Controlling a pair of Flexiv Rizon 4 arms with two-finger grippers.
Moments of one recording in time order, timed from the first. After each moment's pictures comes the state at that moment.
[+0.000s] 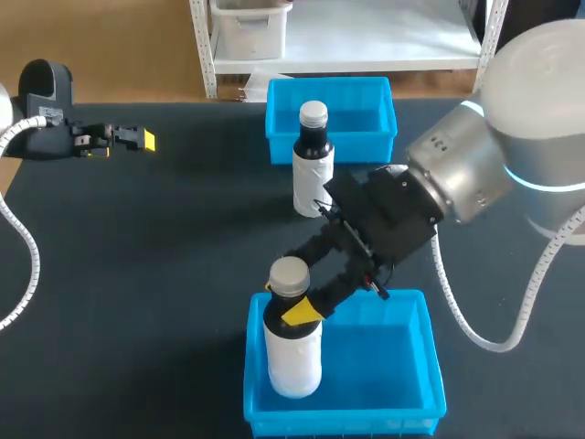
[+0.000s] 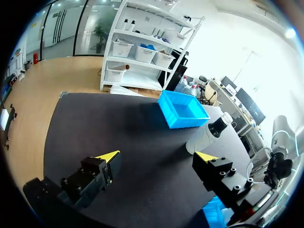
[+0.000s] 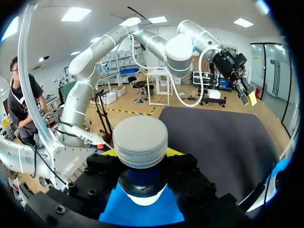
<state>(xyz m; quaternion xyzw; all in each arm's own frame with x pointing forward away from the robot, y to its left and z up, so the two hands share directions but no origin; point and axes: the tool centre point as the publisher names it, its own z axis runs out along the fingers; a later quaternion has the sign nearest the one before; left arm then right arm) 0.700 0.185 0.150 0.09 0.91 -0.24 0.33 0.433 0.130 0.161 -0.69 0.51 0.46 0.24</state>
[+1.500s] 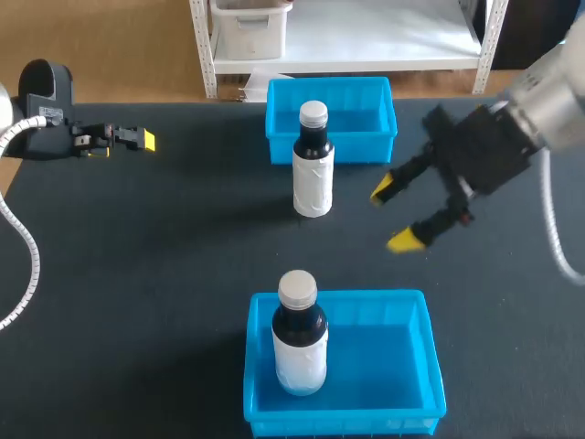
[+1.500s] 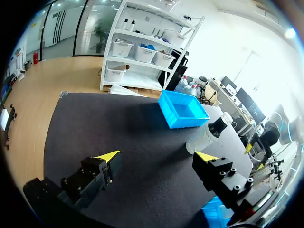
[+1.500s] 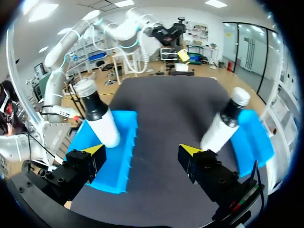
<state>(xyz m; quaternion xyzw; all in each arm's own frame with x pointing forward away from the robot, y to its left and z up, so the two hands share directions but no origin) 0.700 0.185 0.150 0.09 0.91 -0.24 0.33 0.570 -0.005 0.139 -0.65 0.64 0.34 0.25</state>
